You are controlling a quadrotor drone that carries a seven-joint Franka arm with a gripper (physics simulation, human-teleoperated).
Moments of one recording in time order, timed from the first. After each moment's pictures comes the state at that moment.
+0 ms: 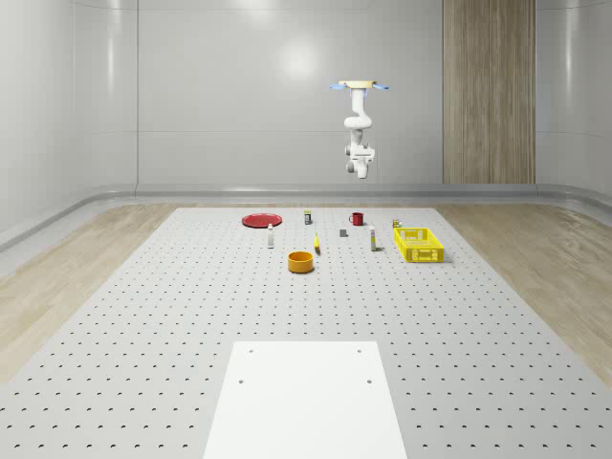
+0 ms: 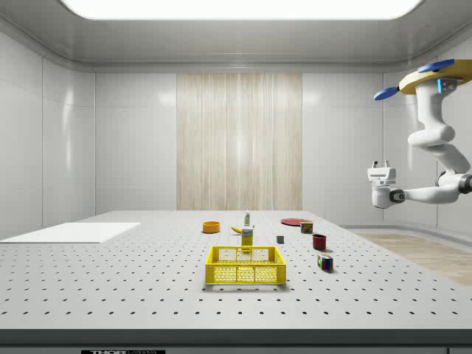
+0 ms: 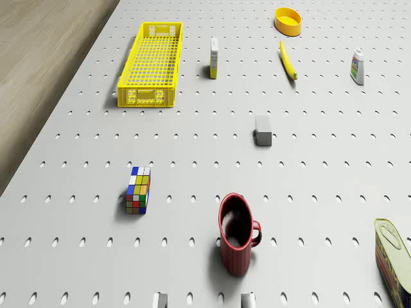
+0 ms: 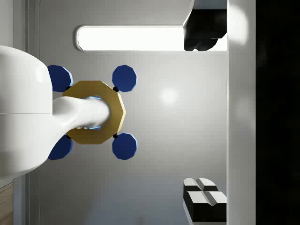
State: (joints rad) arm 0.00 -0.79 0.00 -2.34 0.00 1.55 0.79
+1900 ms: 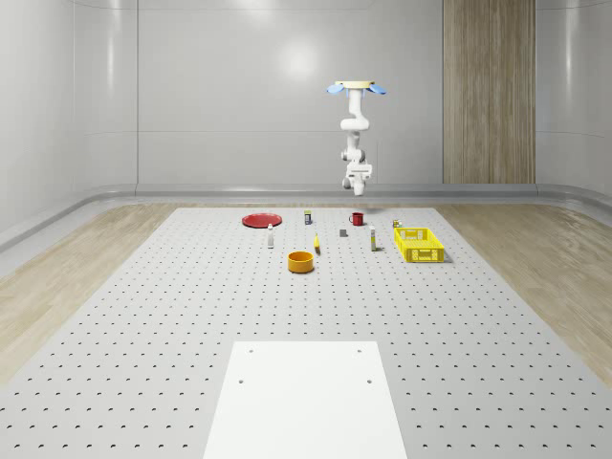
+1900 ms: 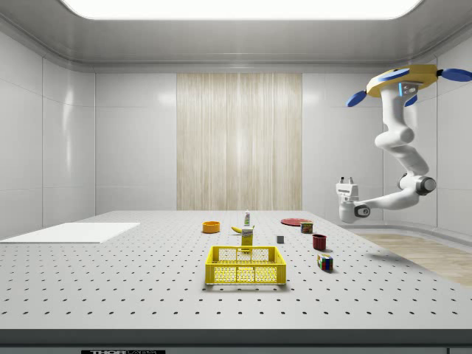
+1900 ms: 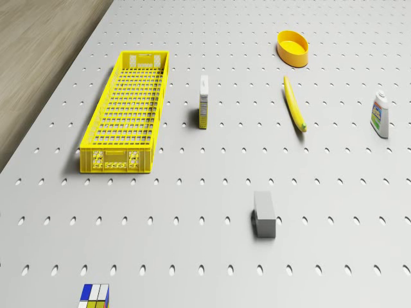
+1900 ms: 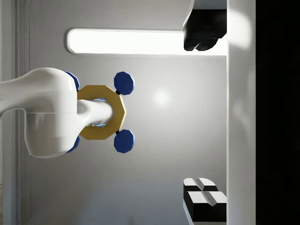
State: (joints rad) arm -0.01 -0.71 0.01 -2.05 0.00 1.37 0.78
